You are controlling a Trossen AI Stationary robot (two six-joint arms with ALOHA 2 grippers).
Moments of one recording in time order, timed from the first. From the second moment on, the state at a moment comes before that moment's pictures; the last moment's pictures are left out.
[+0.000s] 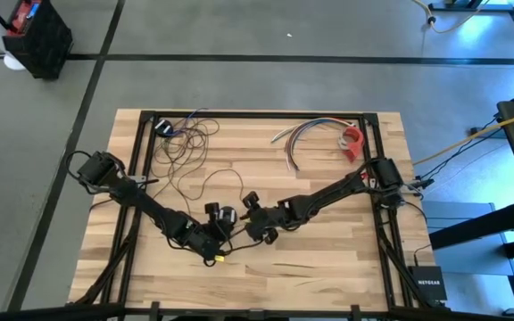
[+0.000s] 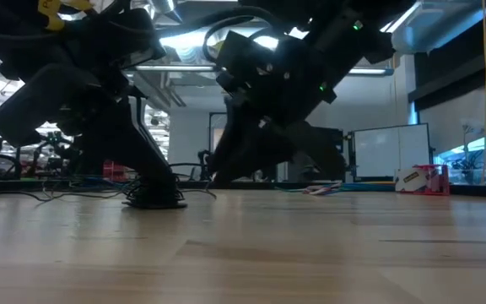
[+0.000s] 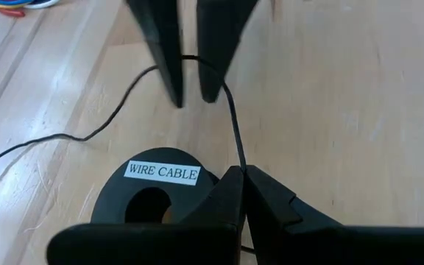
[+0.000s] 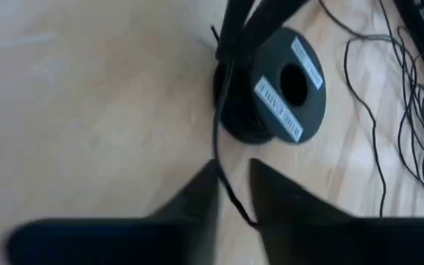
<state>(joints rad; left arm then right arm) -0.53 1.72 0.82 -0.07 -0.66 -0.40 0.25 2.02 1.21 0.00 0.28 -0.60</state>
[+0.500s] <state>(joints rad) -0.54 1.66 0.86 -0.09 -0.64 -0.42 0.25 2.02 1.21 -0.03 0.32 -0.58</state>
